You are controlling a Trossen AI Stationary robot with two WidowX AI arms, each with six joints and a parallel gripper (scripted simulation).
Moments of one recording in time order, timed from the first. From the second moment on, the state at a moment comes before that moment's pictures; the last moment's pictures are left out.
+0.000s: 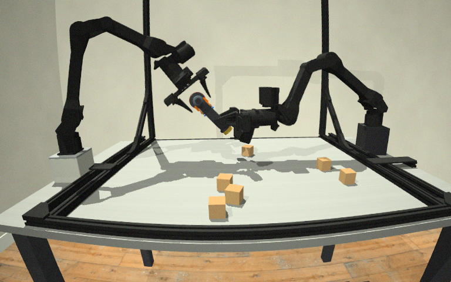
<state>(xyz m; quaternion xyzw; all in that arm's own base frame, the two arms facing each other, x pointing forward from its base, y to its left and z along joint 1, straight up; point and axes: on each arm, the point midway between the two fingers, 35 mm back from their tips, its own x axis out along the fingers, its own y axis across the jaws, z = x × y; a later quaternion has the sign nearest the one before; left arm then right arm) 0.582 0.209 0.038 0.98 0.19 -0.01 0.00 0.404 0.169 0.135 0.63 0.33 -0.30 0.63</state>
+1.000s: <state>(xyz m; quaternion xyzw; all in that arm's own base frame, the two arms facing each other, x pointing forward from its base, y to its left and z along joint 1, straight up) 0.583 0.208 0.038 0.98 0.19 -0.01 0.00 0.352 0.165 0.194 0.63 0.33 -0.30 0.64</state>
